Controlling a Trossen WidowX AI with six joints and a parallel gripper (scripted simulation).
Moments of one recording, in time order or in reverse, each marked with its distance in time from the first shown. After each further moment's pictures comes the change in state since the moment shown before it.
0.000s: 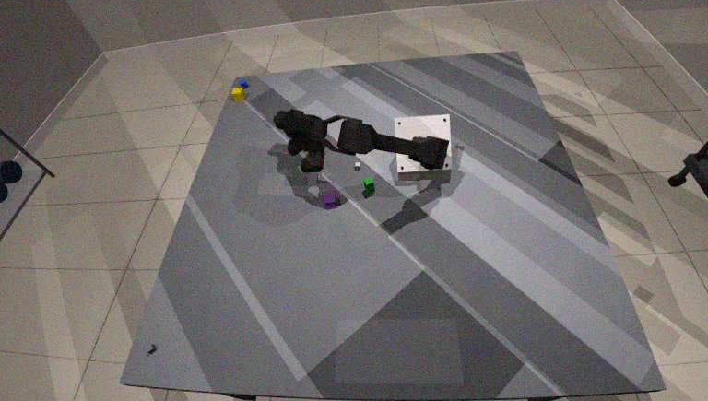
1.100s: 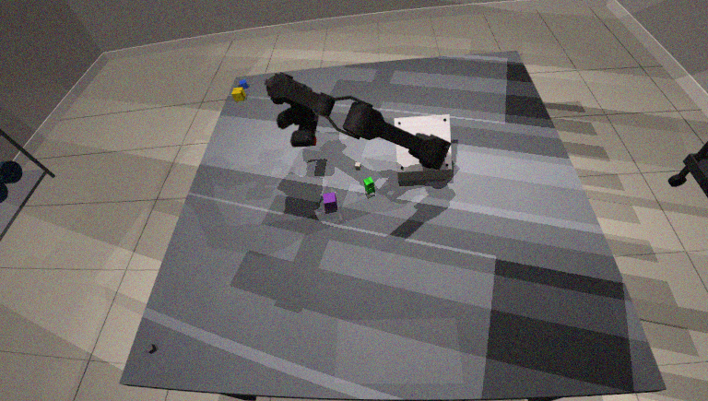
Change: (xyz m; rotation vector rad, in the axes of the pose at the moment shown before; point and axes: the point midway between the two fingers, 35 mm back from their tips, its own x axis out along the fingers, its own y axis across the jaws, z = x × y) arm -0.115 -0.001 0.001 0.007 -0.005 0.003
